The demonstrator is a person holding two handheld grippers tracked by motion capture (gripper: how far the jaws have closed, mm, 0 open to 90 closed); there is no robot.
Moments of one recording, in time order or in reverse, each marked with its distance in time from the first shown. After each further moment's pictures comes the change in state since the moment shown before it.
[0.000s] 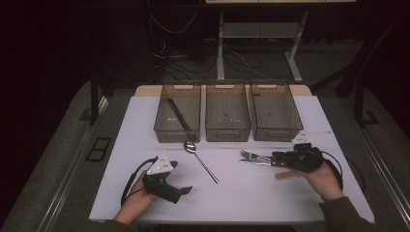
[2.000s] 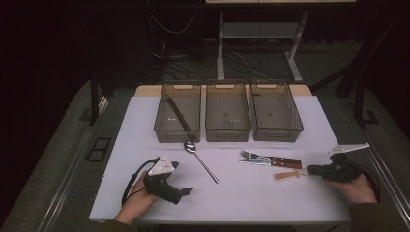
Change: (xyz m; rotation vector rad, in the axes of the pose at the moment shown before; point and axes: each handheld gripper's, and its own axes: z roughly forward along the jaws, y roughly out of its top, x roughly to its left) left arm -0.002 0.000 0.002 0.012 -0.004 0.008; right arm -0.078 -0.087 -0.035 0.139 -0.058 0.198
